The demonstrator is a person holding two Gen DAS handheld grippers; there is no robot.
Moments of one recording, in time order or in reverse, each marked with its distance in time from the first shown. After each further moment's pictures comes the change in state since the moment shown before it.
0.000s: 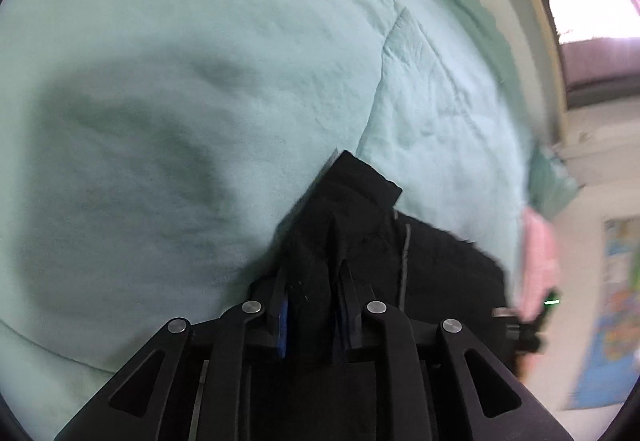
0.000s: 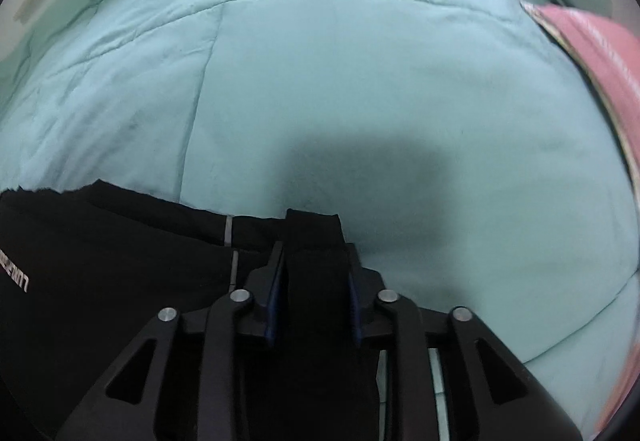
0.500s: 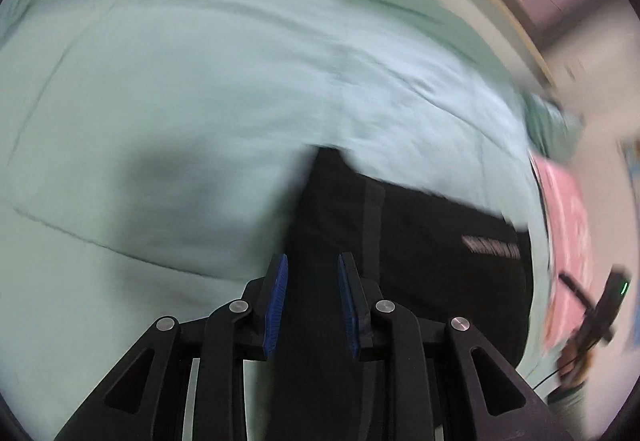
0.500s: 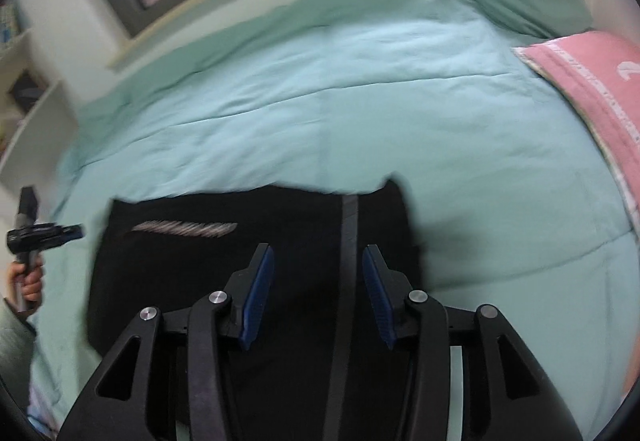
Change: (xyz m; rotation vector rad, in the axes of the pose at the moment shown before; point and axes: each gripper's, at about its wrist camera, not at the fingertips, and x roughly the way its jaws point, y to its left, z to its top) left arm -0.113 -0.090 -0.092 0.363 -0.131 0.253; right arm -0.177 0.022 -0.080 0.005 -0.210 0.277
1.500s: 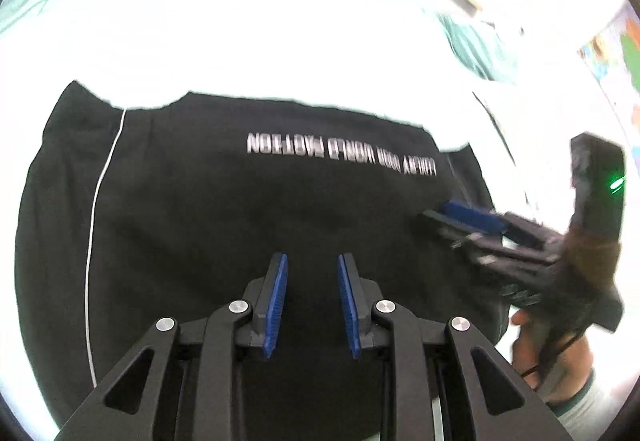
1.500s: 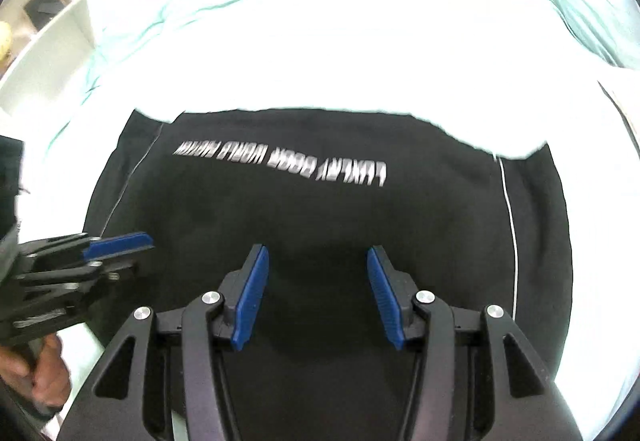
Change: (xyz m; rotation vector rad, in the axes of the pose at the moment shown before) left arm 0.083 -0.160 -0.062 0.138 0.006 -0.076; right arm 0.087 0.120 -0.033 -0.172 0.136 -0.052
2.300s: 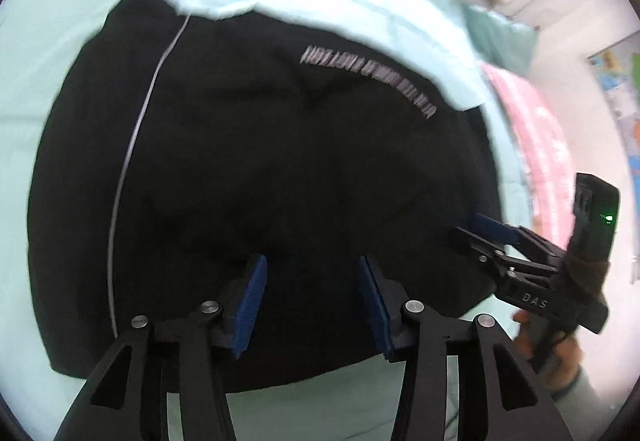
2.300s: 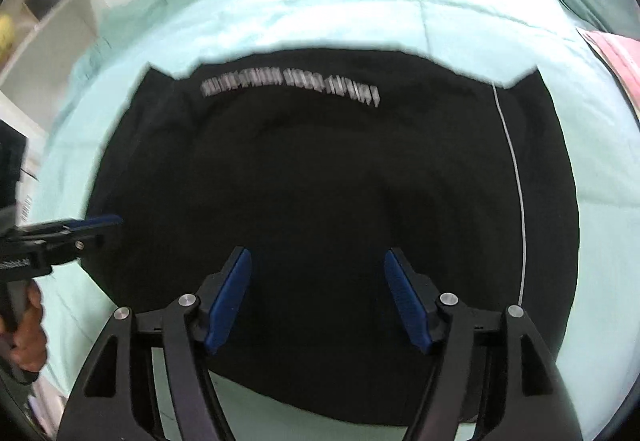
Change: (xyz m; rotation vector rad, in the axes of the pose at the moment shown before) left arm -0.022 0.053 -0.076 -0.091 0.121 0.003; right arm -0.024 0.010 -0.080 0.024 0.086 0.008
